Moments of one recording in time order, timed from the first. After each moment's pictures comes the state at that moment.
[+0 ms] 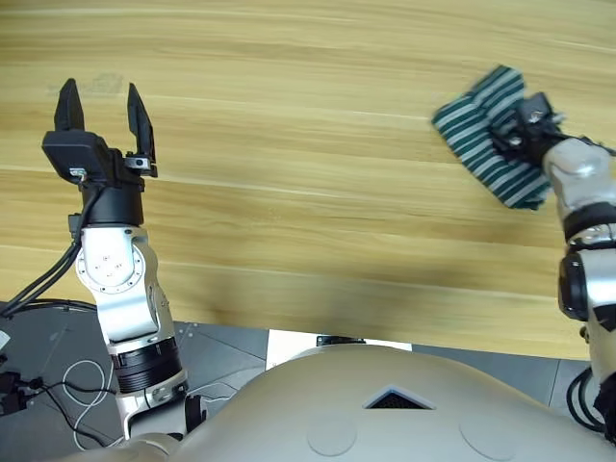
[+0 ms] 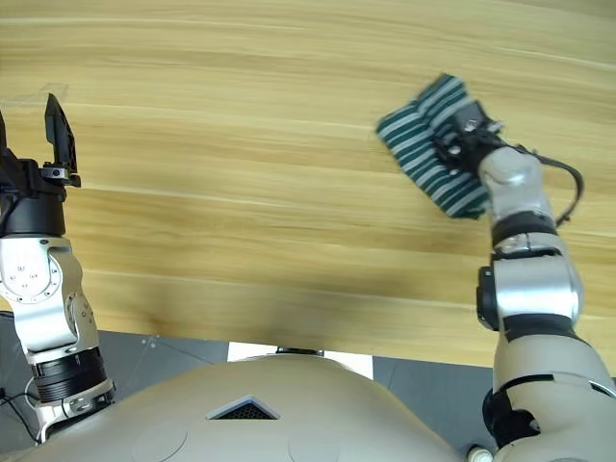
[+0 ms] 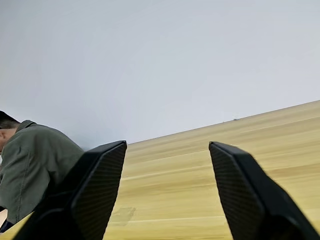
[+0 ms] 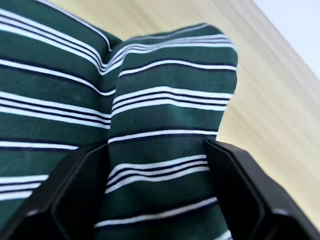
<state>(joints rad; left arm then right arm) 0.20 0.30 0.29 -0.32 -0.11 -0.12 -0.14 -0.60 -0.60 0.11 1.27 -0.03 -0.23 0.34</state>
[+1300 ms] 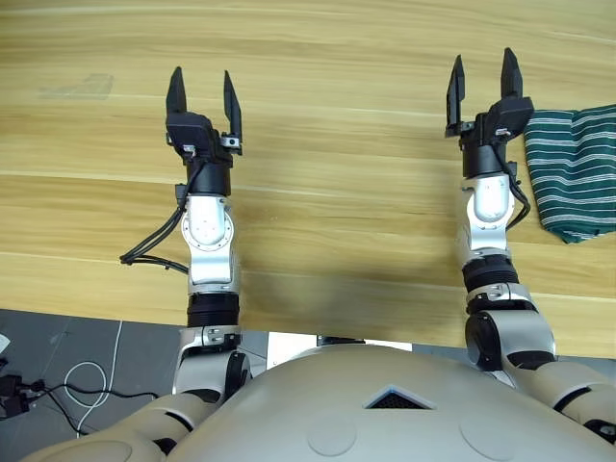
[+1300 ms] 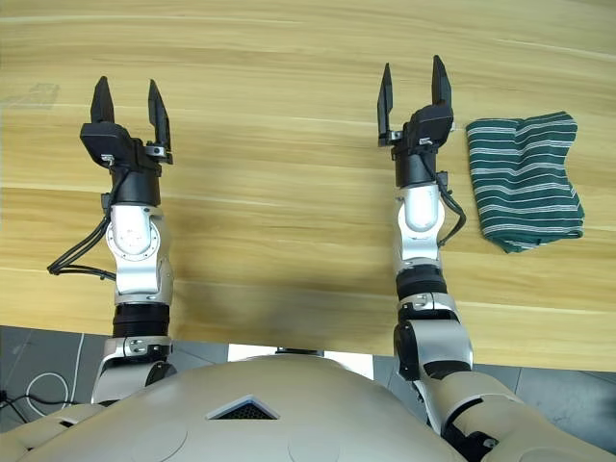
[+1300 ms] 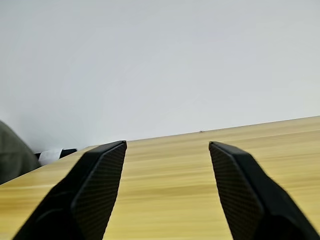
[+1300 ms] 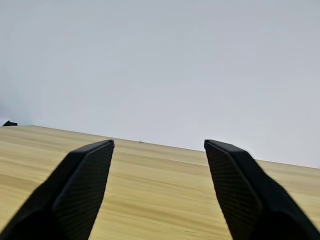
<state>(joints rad) -0.05 0.09 0.05 0.17 0.04 -0.48 -0.03 -0.30 -0.13 -0.03 0.68 0.02 -0.81 0.08</state>
